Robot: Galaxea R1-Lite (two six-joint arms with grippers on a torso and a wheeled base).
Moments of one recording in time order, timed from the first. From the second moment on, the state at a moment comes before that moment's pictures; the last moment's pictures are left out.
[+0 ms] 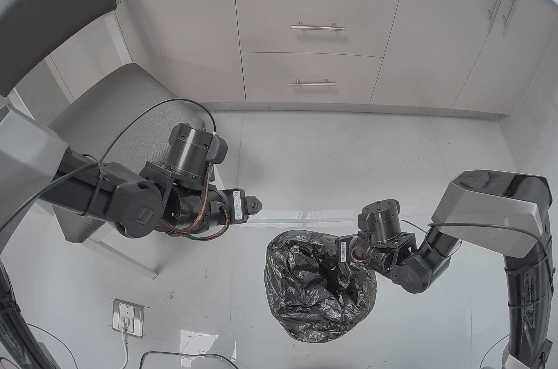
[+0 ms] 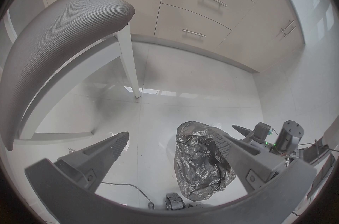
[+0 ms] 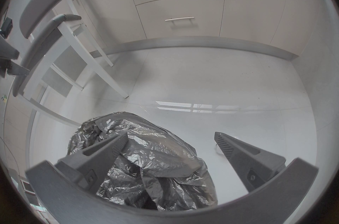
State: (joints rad) left arm -0.54 1.98 -1.10 -0.14 0.13 -0.46; right arm 0.52 2.40 -0.90 -0.94 -0.25 0.22
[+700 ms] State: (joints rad) left arm -0.54 2.00 -1.11 -0.14 0.13 -0.46; right arm 0.47 2.56 -1.05 -0.87 -0.25 0.19
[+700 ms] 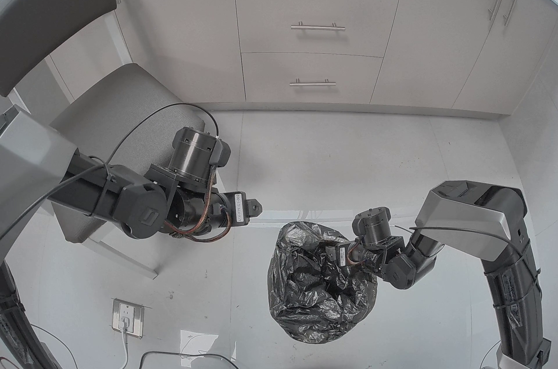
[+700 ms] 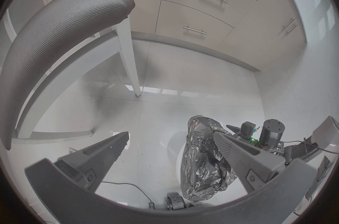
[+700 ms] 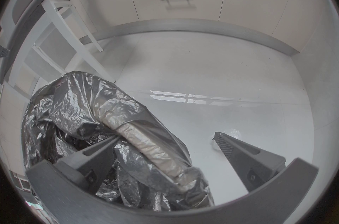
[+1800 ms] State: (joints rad) left arm -0.57 2.12 -1.11 -0.14 0.13 -0.28; right arm 0.55 2.28 -0.87 -0.93 -0.25 0.24
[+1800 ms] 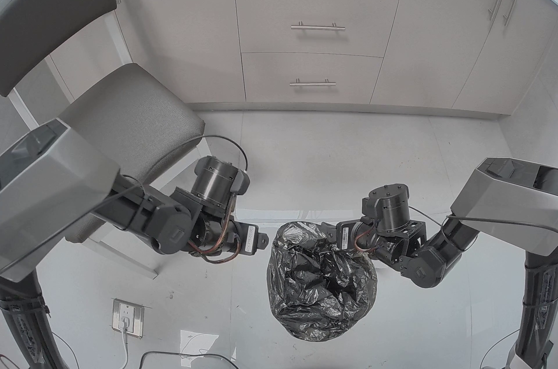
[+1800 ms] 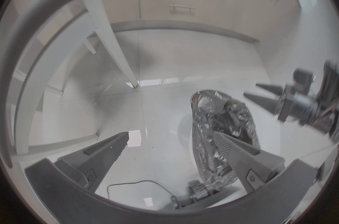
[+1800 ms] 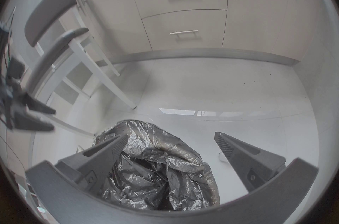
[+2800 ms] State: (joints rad) left arm -0.71 2.35 -1.20 -0.15 0.24 -0.30; right arm 0.48 2.25 -0.69 -1.26 -0.17 0.33
